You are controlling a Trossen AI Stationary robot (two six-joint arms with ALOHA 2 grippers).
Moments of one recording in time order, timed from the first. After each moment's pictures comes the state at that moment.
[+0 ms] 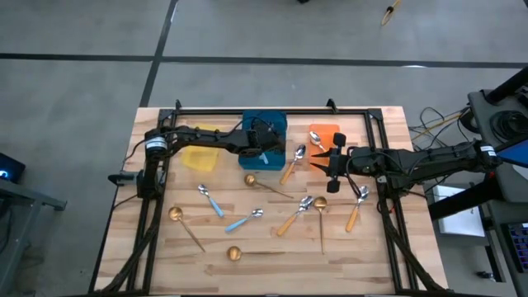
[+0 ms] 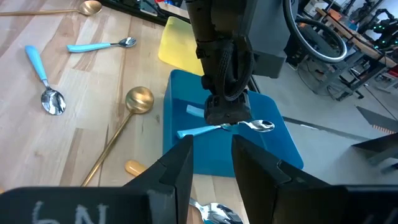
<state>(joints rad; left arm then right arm) 0.23 2.01 1.44 -0.48 -0.55 -0.95 0.04 0.89 0.60 -0.10 0.32 -0.31</state>
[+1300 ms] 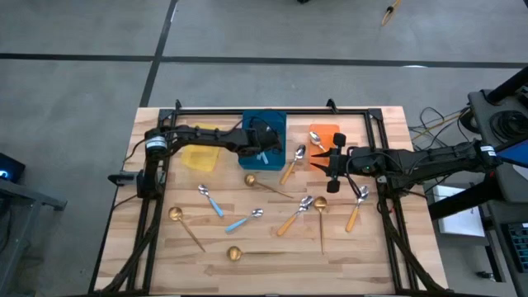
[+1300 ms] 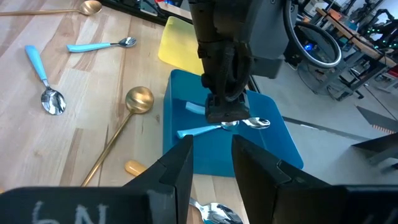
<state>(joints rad) 0.25 2.01 1.44 -0.52 -0.54 -0.97 0.04 0.89 0.60 -0.10 0.32 -0.31</state>
